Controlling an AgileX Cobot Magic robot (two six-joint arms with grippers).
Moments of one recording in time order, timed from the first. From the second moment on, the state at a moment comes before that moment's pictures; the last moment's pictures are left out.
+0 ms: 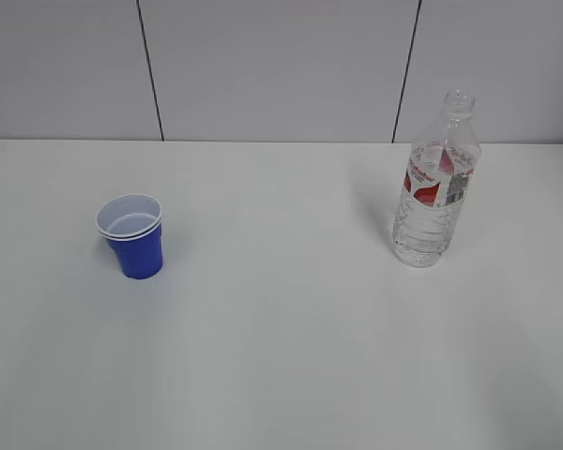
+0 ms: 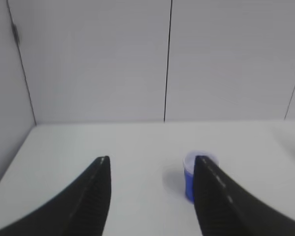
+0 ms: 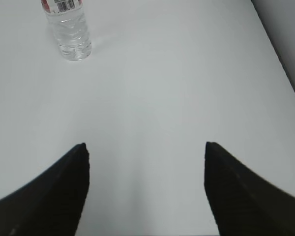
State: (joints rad) left arm -0.08 0.02 -0.55 -0.05 0.71 -0.03; right arm 0.03 -0.02 -0.50 -0.14 1.14 0.00
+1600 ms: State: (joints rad) left arm -0.08 1.20 -0.36 0.01 -0.72 -0.09; right arm 0.03 0.43 -0.51 -0.42 0.17 -0.02
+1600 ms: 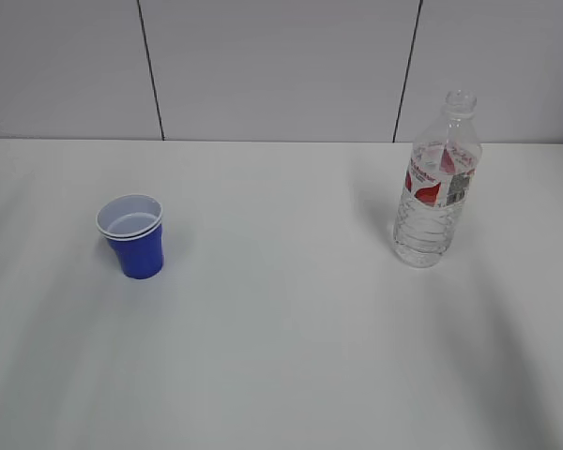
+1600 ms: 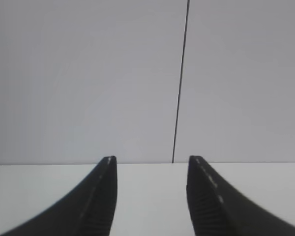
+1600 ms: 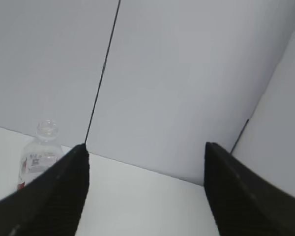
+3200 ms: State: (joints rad) left arm -0.08 1.92 -0.36 0.32 -1.14 -0.18; right arm 0.03 0.99 -0.51 -0.45 -0.23 0.15
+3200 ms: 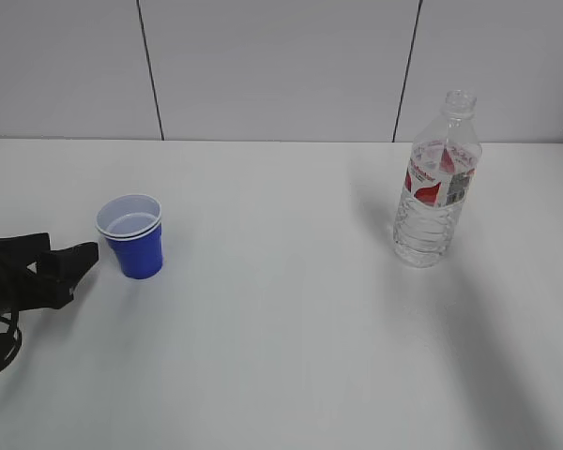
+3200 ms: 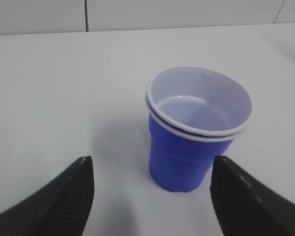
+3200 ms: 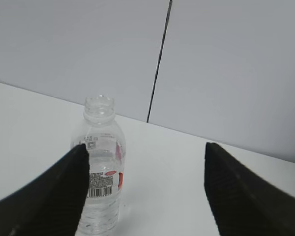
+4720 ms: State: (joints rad) left arm -0.25 2.15 -0.54 0.19 -1.15 -0.07; right arm 0.03 0.92 -0.51 -0.46 -0.23 0.15
